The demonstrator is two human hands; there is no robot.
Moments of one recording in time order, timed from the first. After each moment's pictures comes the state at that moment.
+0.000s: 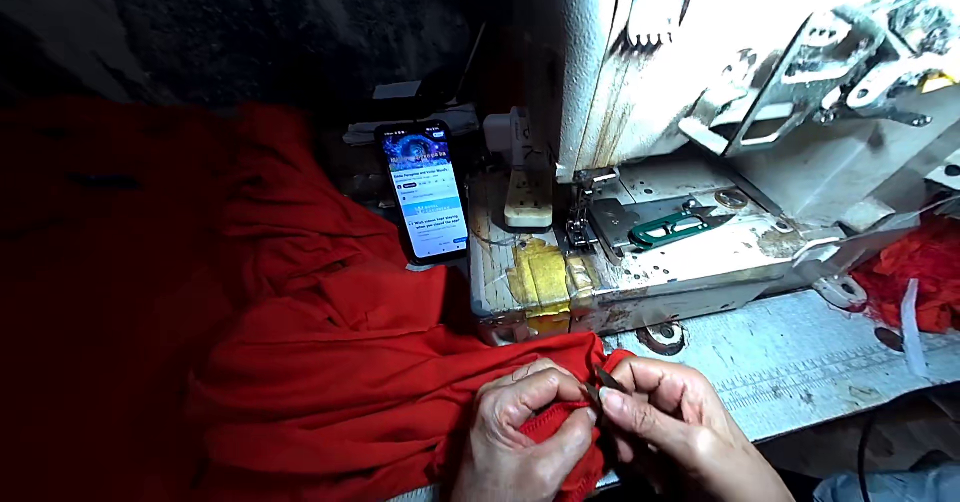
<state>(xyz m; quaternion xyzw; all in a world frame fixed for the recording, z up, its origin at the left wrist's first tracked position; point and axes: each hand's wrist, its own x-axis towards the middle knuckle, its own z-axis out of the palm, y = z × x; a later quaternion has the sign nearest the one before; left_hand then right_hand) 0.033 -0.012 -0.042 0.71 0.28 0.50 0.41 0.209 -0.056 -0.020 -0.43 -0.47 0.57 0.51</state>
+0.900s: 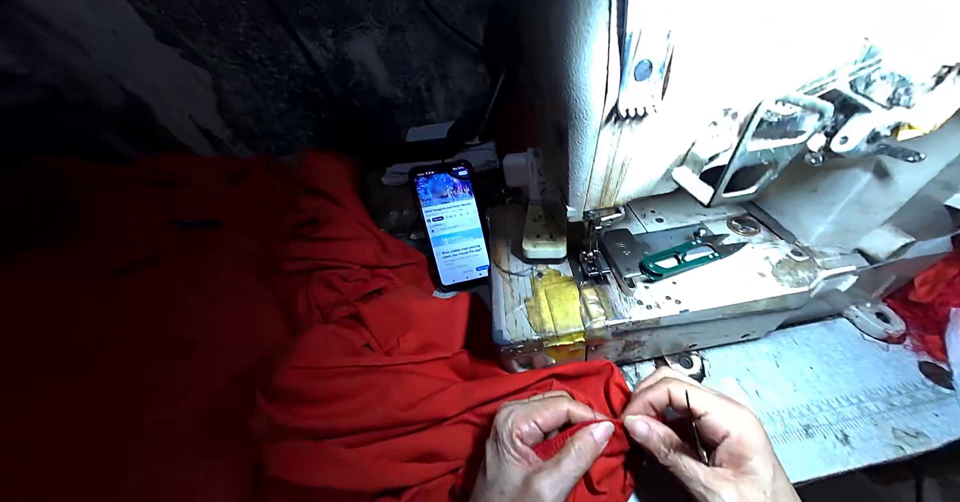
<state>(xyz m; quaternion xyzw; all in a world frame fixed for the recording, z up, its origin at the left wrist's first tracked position) 0.027 -0.005 -0.035 0.70 0.28 0.47 0.47 0.221 -0.047 -0.027 -0.45 -0.64 0.32 0.54</state>
